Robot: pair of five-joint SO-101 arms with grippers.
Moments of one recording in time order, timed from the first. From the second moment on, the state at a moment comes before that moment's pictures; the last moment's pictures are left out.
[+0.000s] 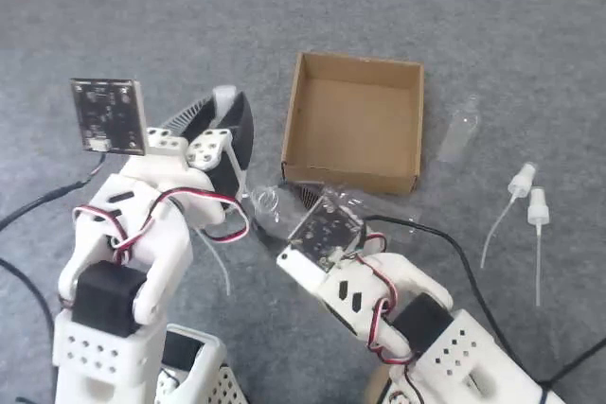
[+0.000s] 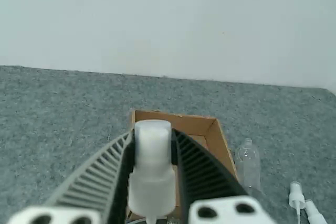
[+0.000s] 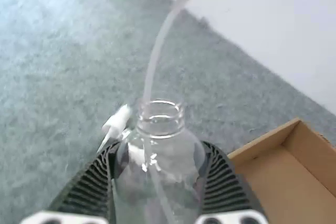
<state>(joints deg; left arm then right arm) 10.3 -60.9 34.4 60.4 20.0 -48.3 -70.9 73.6 25.4 10.7</state>
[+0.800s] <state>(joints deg) 15.8 -60.9 35.5 63.6 13.1 -45.9 -57.8 75.3 8.1 2.2</state>
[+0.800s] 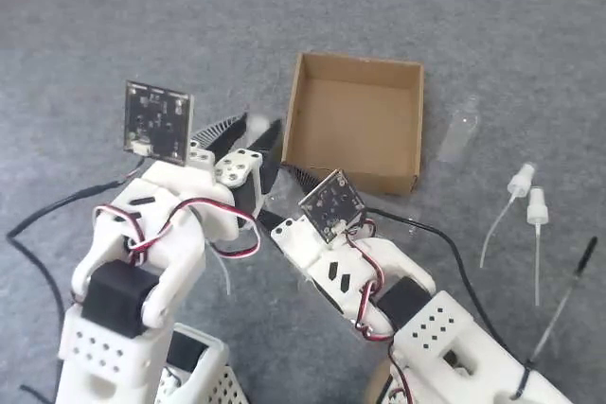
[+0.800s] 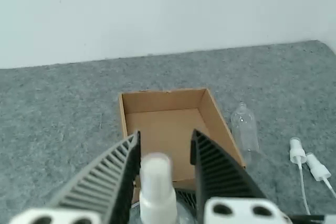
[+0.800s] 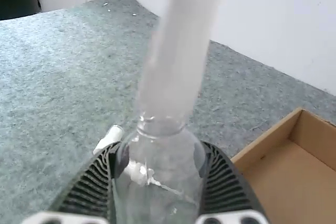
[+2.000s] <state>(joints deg) 10.9 -61.0 37.8 66.8 2.0 -45.5 -57.8 75.3 10.4 2.2</state>
